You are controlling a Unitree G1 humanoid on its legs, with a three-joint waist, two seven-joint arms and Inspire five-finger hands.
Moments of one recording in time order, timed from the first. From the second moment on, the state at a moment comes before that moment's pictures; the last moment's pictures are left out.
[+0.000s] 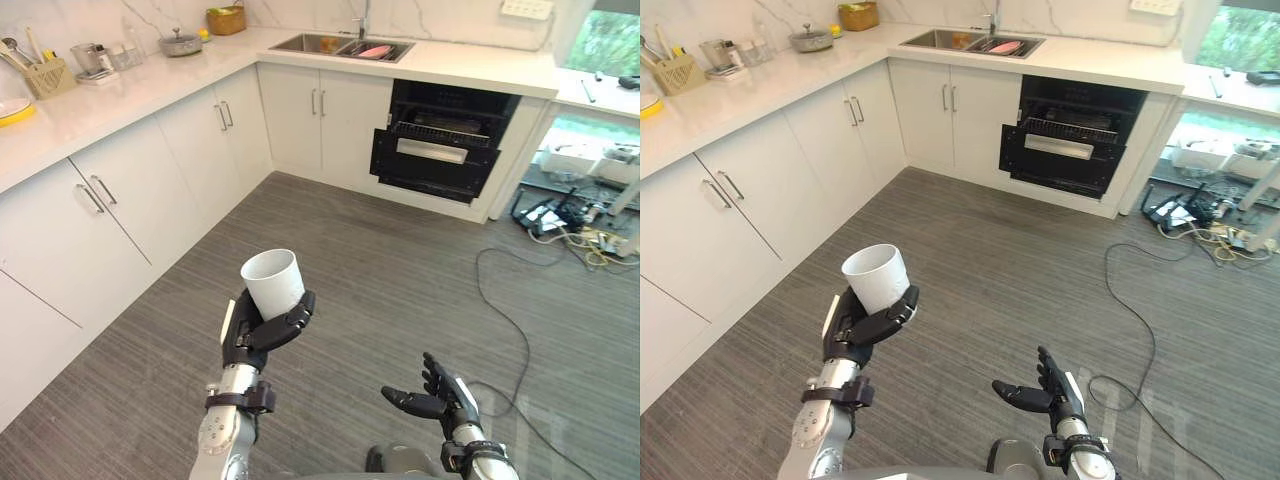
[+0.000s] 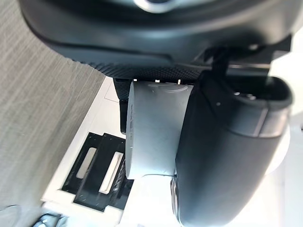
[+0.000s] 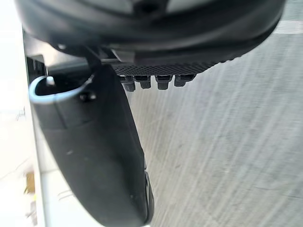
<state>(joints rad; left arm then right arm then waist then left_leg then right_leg) 0.30 0.08 -0.20 0.05 -0.39 -0.39 -0.01 0.27 -0.17 -0.04 0.54 0.16 -0.20 0.16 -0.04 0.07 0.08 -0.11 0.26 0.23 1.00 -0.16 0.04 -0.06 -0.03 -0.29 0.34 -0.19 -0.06</state>
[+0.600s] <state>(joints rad) 0.29 0.12 -0.16 0.00 -0.41 -0.39 -0.02 0.24 -0.16 0.00 0.59 0.16 -0.22 0.13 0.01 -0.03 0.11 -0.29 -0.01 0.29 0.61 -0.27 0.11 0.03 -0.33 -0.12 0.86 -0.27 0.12</state>
